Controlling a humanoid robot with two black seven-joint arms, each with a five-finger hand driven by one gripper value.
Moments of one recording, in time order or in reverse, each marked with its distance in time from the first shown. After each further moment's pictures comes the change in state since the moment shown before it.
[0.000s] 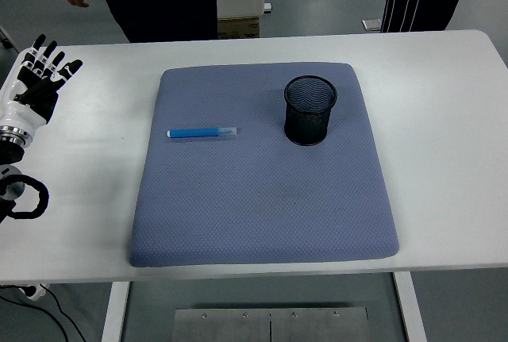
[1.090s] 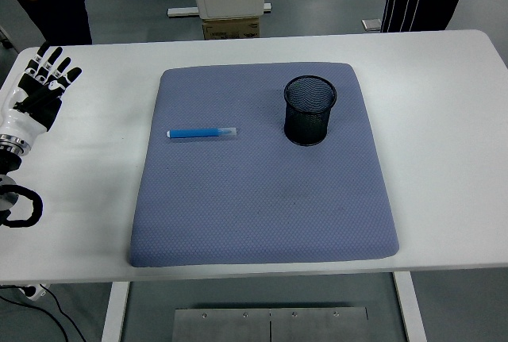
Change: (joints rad) left arm 0.029 0.013 -0.012 0.002 -0.005 -0.124 0.003; right arm 0.000 0.000 0.000 0.000 0.000 0.000 0.000
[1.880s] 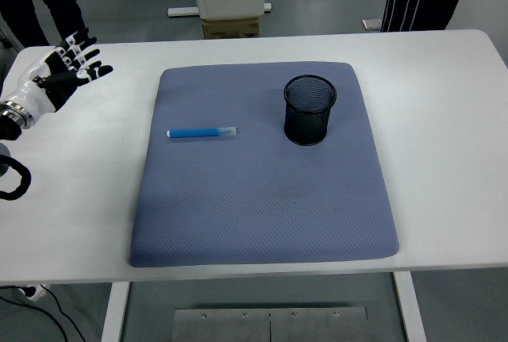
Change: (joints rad) left arm -0.233 0.076 0.366 -0.052 0.041 0.036 0.116; right arm 0.000 0.000 0.000 0.001 0.000 0.000 0.000
